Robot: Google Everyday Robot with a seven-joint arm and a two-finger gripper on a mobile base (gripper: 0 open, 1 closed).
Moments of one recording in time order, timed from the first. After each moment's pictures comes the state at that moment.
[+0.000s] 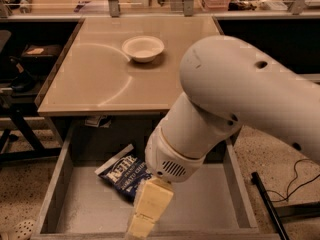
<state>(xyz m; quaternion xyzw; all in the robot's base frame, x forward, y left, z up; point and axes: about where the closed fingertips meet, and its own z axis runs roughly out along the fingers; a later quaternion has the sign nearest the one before) 0.322 0.027 0.831 -0.62 0.75 0.22 0.11</state>
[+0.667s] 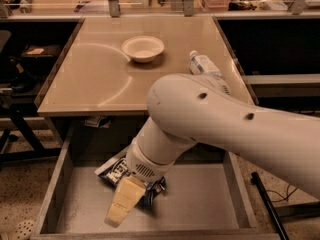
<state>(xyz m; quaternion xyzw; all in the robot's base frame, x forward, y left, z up) 0.359 0.065 0.775 -0.58 0.78 0.20 0.13</state>
